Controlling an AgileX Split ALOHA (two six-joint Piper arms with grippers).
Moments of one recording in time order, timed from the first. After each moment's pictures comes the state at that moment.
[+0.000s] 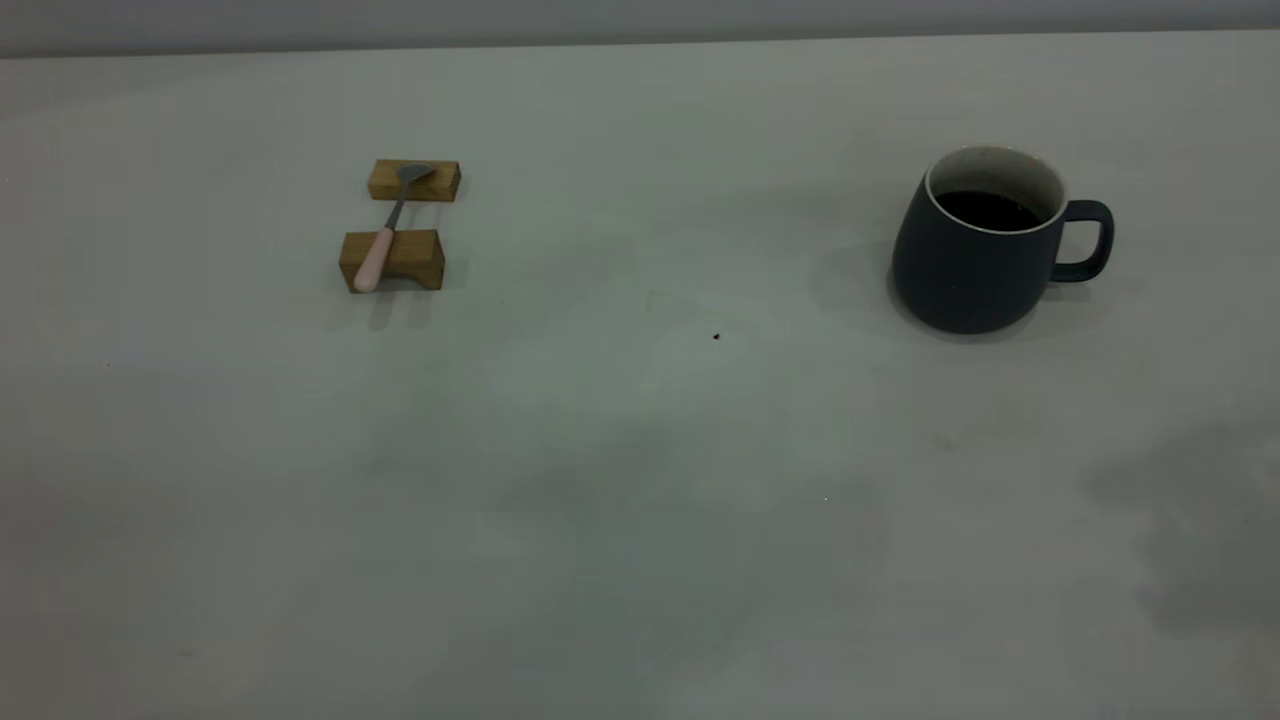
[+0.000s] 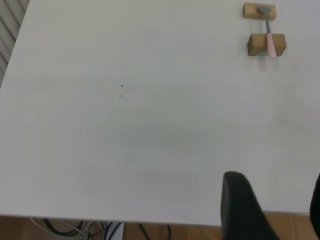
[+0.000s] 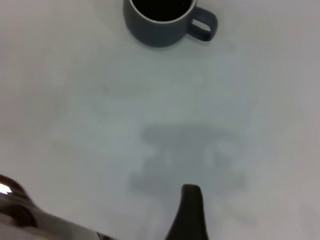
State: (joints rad) left arm -0.03 -0.02 -0.49 0.08 1.13 -0.08; right arm 0.03 1.18 -0.78 0.08 0.77 -0.46
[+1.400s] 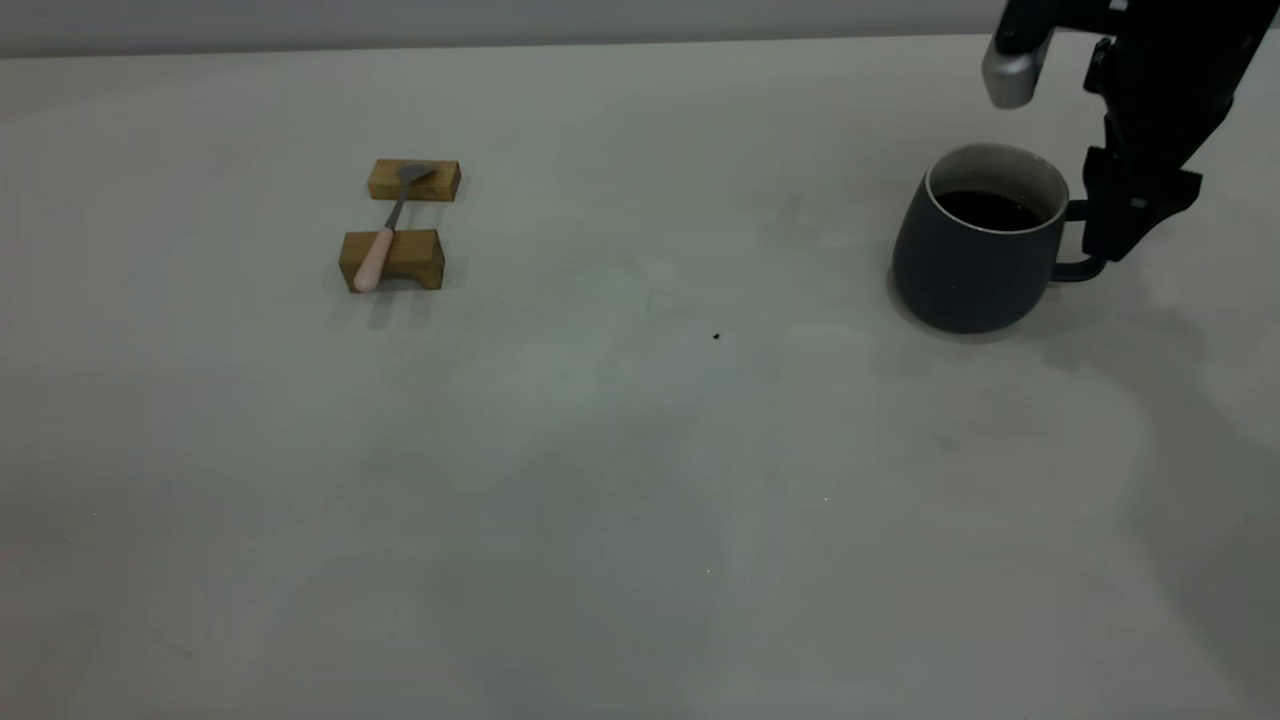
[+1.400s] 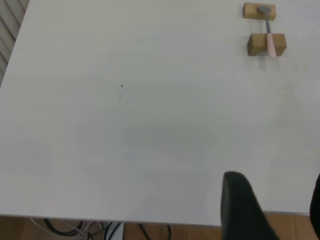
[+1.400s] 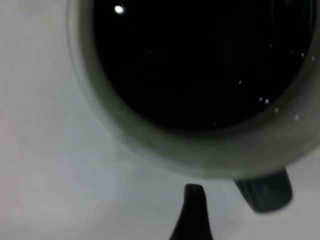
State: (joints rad) left arm -0.03 -0.02 -0.49 0.08 1.13 -0.08; right arm 0.10 2.30 -1.42 -0.05 0.60 -1.02
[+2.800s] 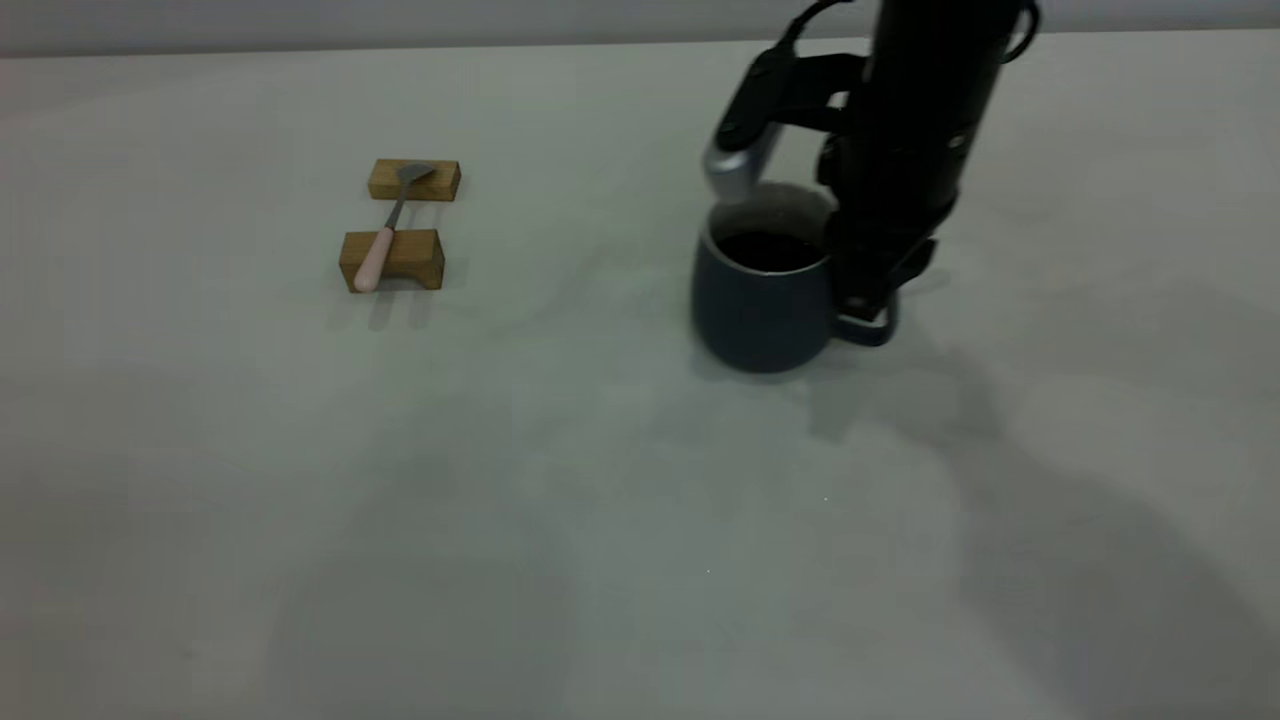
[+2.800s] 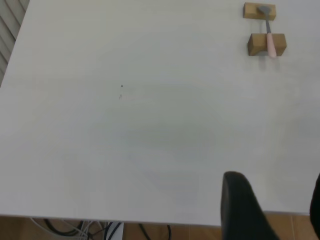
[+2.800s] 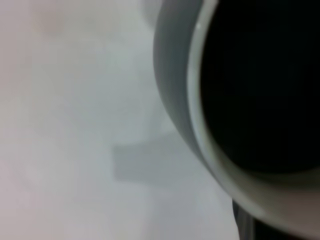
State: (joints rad) left arm -0.03 -0.02 -0.49 0.08 1.13 -0.08; right arm 0.46 2.34 -1.42 0.03 0.54 -0.78
